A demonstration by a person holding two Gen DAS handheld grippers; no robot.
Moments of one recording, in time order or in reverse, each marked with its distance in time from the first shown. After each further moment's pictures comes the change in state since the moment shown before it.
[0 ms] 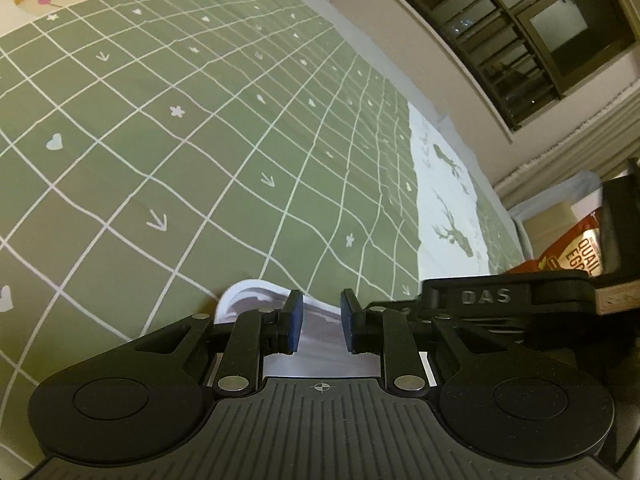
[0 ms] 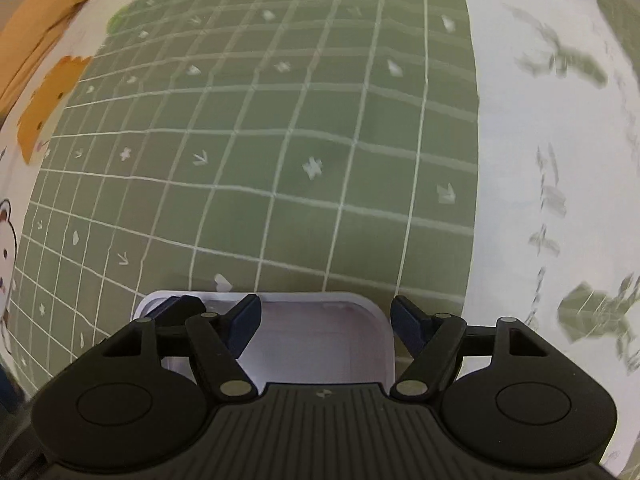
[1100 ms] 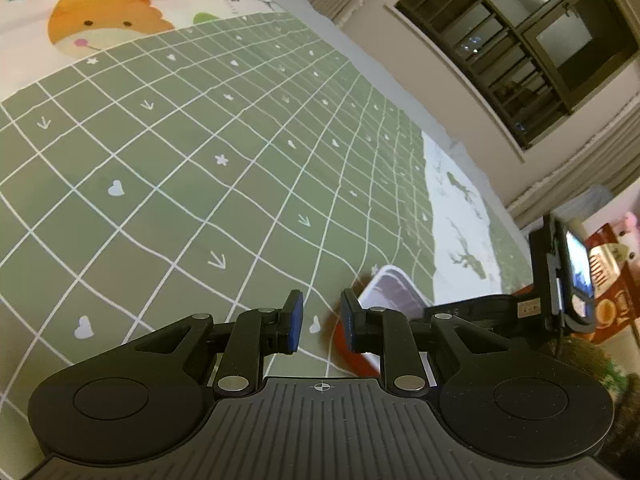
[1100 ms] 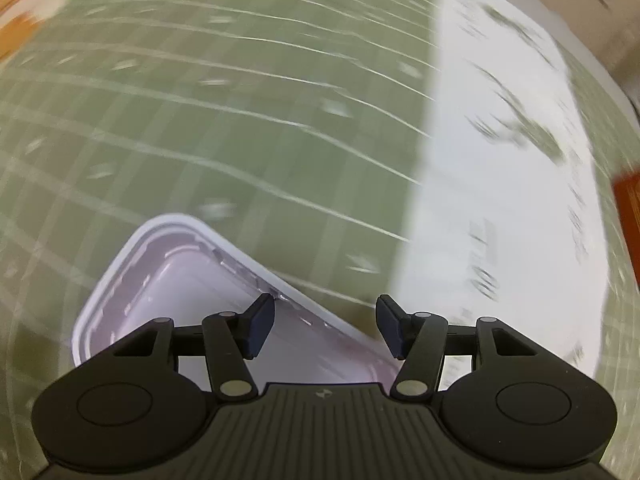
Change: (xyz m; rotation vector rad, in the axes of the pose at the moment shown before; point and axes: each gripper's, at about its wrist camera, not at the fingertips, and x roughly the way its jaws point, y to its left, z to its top) left arm -0.044 0.013 0.009 0.012 -0.074 0.046; right arm 0.032 -0.025 0.024 -0.086 -0.034 -0.267
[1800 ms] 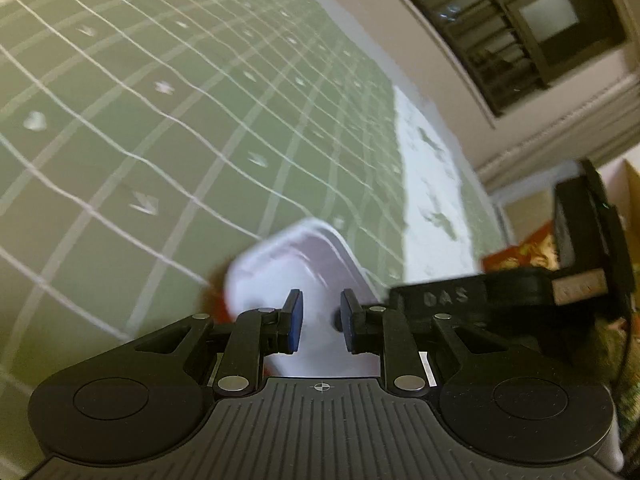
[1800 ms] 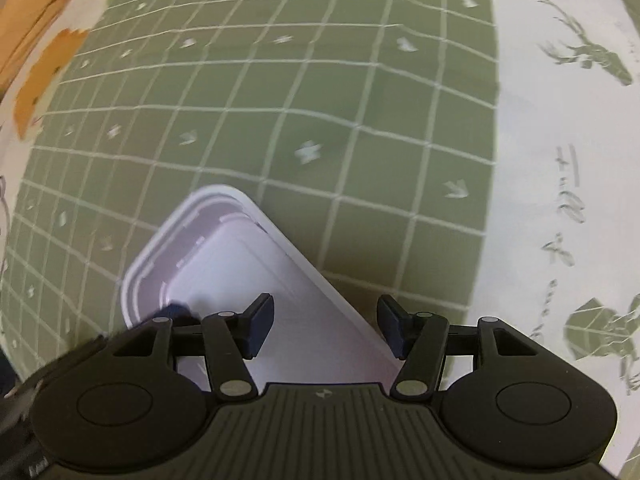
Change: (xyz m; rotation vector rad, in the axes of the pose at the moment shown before) left arm 0.048 -0.006 -0.014 -0.014 0.131 -0.085; right arm -0.014 0.021 -0.018 0.048 0.140 0.312
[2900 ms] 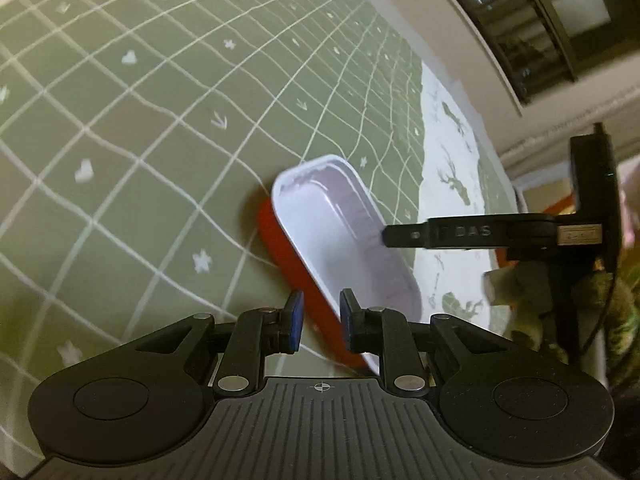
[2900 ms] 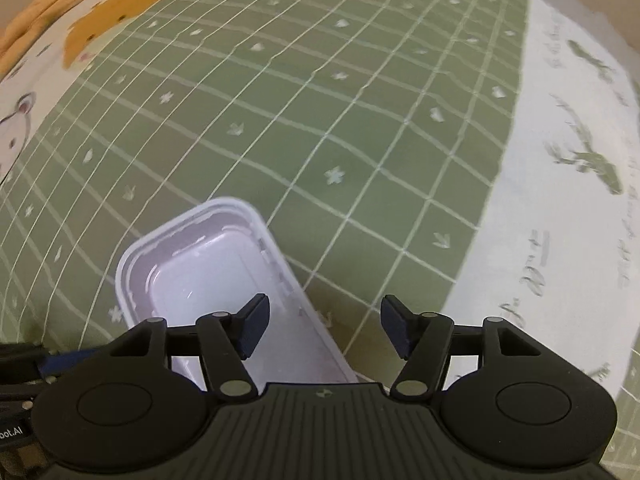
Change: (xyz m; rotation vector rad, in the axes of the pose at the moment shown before) left arm -0.059 0.004 -0.039 -0.089 0.085 0.036; right arm -0.036 0.013 -0.013 -0.308 -0.097 -0.072
